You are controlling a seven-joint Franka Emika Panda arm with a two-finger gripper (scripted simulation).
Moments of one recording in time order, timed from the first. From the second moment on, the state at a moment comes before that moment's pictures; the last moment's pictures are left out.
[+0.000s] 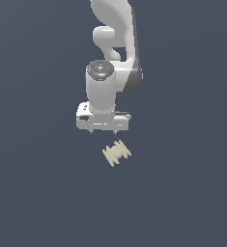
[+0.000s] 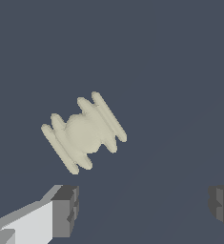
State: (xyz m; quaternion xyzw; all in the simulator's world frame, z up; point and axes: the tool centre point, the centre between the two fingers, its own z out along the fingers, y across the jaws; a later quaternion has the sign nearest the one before) arm -0.006 -0.042 0.160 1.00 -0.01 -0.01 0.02
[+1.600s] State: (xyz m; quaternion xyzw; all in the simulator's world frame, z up) arm 0.012 -0.004 0.103 0.95 -0.30 0.00 0.00
